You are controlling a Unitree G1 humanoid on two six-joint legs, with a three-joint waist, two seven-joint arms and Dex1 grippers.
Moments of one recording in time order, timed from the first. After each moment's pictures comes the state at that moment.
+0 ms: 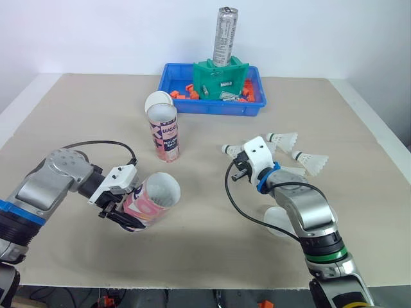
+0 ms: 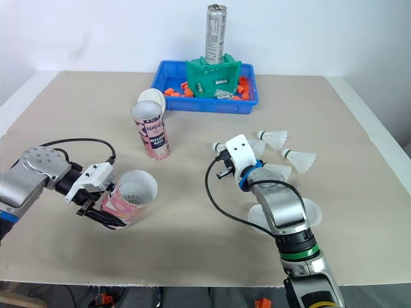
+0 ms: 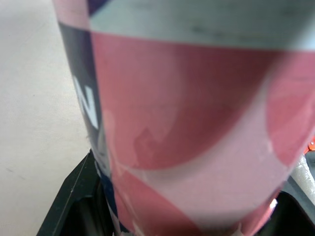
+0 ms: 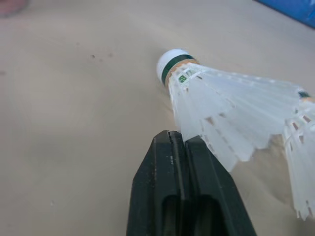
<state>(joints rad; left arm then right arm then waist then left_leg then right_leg) -0.57 1.00 -0.34 0.05 -0.40 0.27 -1.61 -0.50 -0.37 0.15 -0.26 0.10 0.88 0.35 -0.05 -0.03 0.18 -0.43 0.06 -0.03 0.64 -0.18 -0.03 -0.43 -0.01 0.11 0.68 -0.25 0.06</state>
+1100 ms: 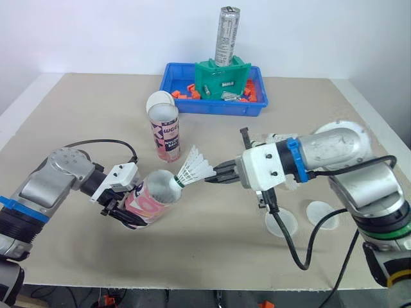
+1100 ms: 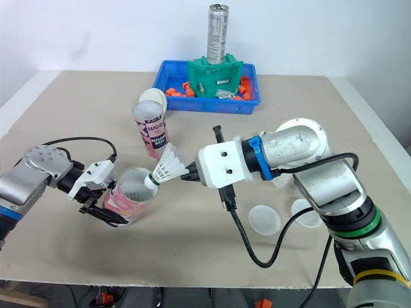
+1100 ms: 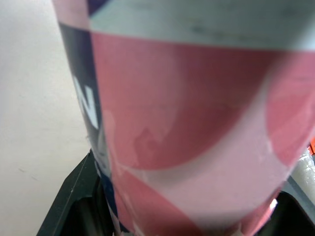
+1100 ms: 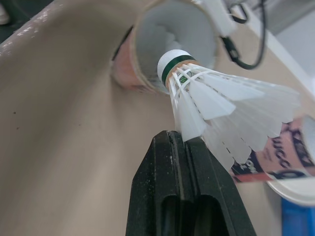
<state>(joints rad) -0.60 0.98 -0.35 0.09 -0.40 0.25 -1.62 -0.85 -0.77 0.32 -0.44 0.25 0.30 1.26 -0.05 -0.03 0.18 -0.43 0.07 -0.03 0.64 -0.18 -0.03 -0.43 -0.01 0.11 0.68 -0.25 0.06</state>
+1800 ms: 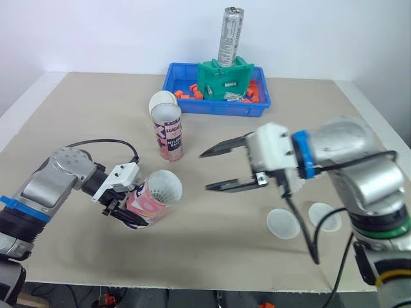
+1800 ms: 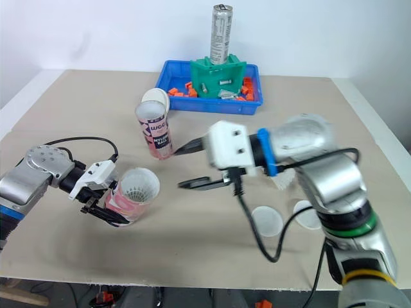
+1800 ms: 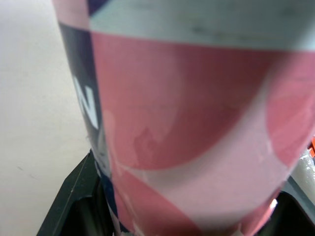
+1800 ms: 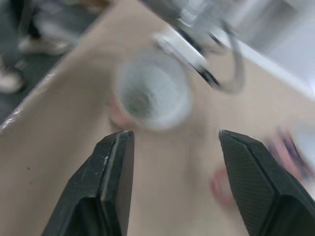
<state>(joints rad) -0.60 0.97 -0.35 0.09 -0.40 0.24 -1.62 -0.65 -0.78 0.04 -0.47 0.45 0.54 1.17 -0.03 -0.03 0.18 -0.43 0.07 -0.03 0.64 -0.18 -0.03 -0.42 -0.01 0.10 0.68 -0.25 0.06</state>
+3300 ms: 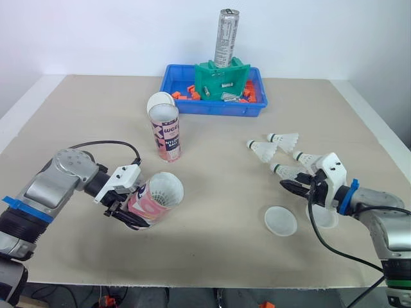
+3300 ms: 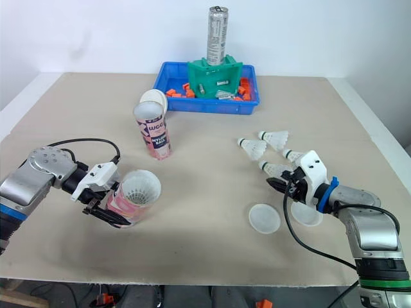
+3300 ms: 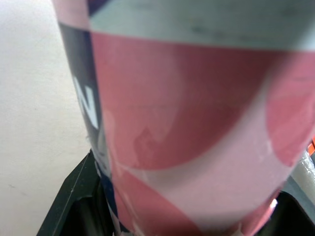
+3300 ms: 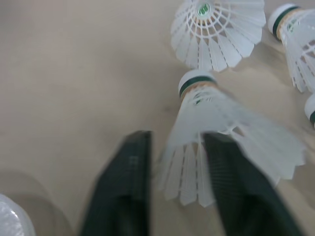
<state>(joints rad) -0.60 0.96 -0.37 0.09 -0.40 0.22 -1.62 -0.20 -0.78 -0.19 -0.04 0.33 0.50 0.85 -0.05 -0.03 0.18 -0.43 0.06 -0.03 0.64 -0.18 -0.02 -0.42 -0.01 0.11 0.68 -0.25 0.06</state>
